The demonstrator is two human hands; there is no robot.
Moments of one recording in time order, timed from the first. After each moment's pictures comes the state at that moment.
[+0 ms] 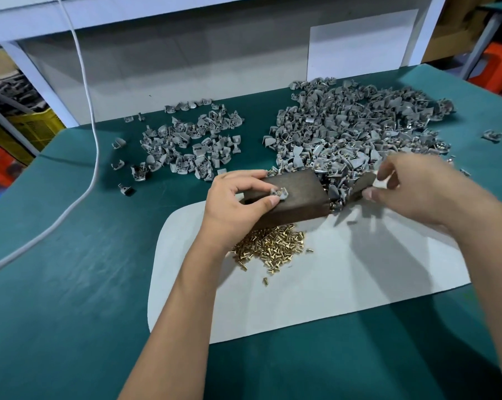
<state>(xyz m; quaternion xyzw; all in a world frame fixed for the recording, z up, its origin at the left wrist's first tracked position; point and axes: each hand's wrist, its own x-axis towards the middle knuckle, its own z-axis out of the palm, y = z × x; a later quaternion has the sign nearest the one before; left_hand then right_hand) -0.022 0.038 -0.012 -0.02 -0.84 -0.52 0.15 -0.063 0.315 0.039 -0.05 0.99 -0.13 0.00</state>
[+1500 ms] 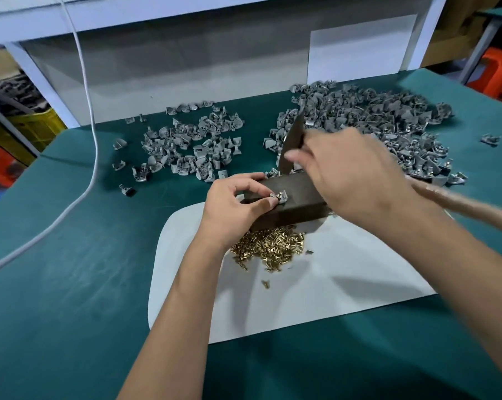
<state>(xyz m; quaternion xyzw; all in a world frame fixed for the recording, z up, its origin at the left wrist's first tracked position) -0.020 0.037 -0.005 0.00 -0.82 -0.57 0.10 -0.043 0.224 0.069 -0.22 0.95 -0.11 -0.18</state>
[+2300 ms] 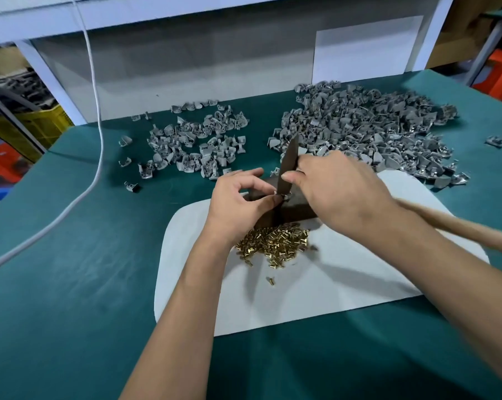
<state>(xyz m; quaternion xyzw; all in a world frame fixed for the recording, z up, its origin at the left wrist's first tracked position) -0.017 0.040 -0.002 0.00 -0.81 -0.57 0.14 -0.031 0.210 0.060 -0.20 0.97 -0.11 -0.07</state>
